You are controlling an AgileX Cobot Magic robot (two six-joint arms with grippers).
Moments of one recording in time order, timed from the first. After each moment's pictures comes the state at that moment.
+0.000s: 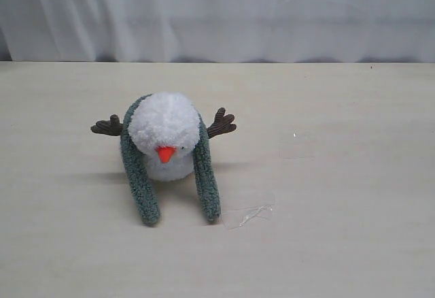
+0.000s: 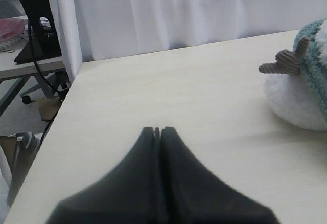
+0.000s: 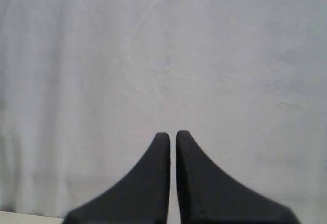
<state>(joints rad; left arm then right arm) -0.01 0.00 0.00 -0.01 0.31 0.18 0.14 0.00 0.00 0.06 -0.30 -0.14</state>
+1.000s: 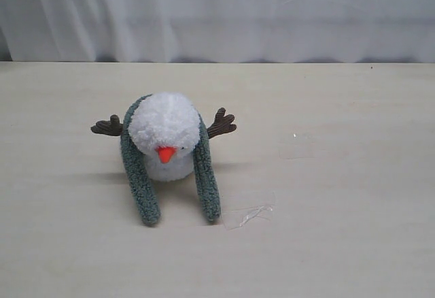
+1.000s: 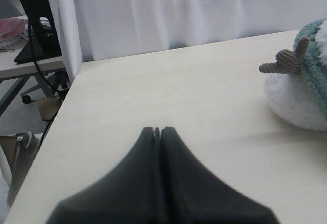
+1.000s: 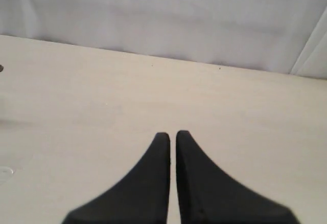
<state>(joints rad) -0.01 0.00 0.00 -0.01 0.31 0.18 0.00 0.00 0.00 0.01 0.29 -0.16</state>
